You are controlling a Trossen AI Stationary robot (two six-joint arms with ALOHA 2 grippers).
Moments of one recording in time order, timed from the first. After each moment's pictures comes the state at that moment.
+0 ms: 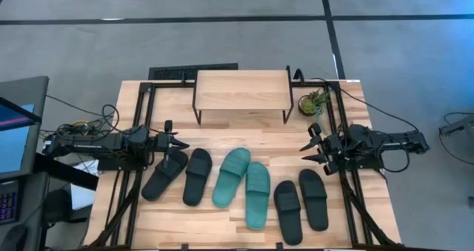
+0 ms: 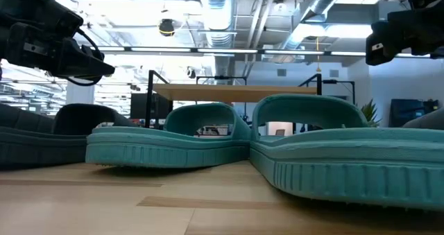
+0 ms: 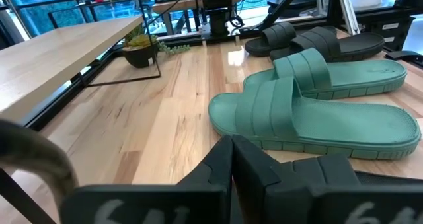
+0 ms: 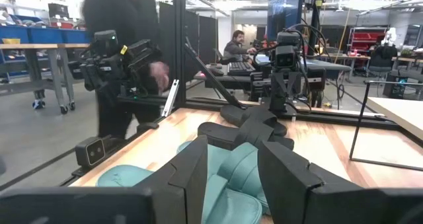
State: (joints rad) left arm 0.03 0.22 0.01 0.04 0.02 0.14; right arm 0.07 0.00 0.00 0.05 -0.23 -0.05
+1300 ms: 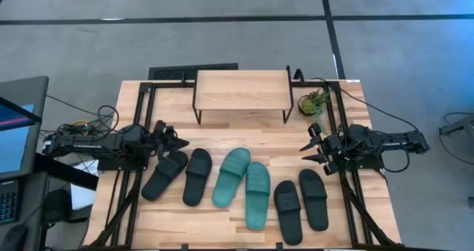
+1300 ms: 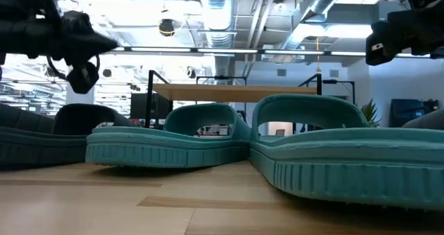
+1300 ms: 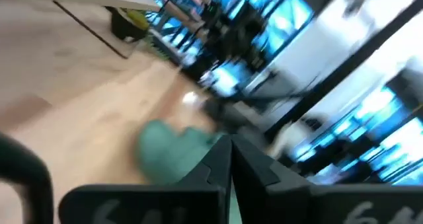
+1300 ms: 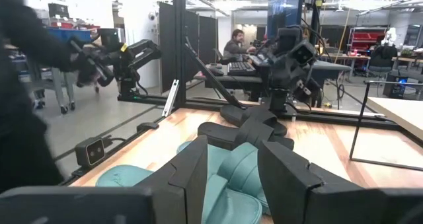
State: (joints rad) left arm 0.03 0.22 0.01 0.22 0.04 -0.77; right arm 0.07 0.00 0.00 0.05 -0.23 -0.05
